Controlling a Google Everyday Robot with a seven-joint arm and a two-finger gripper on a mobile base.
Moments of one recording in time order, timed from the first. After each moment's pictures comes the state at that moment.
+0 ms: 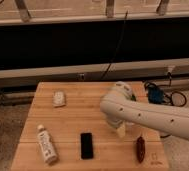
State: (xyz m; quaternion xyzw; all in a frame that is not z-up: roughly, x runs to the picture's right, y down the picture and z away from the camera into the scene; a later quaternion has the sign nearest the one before) arm 0.096 0.188 0.704 -0.27 -0.07 -0.31 0.91
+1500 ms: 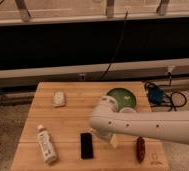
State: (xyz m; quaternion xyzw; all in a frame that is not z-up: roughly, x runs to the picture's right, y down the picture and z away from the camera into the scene) arm 0.042 0.255 0.710 -0.29 -0.14 -0.45 0.83
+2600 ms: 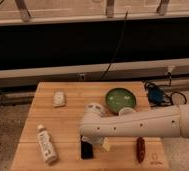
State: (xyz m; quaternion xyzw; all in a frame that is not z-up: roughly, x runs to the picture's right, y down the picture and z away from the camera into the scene) arm 0.006 0.281 0.729 -0.29 -0.16 -0.51 0.79
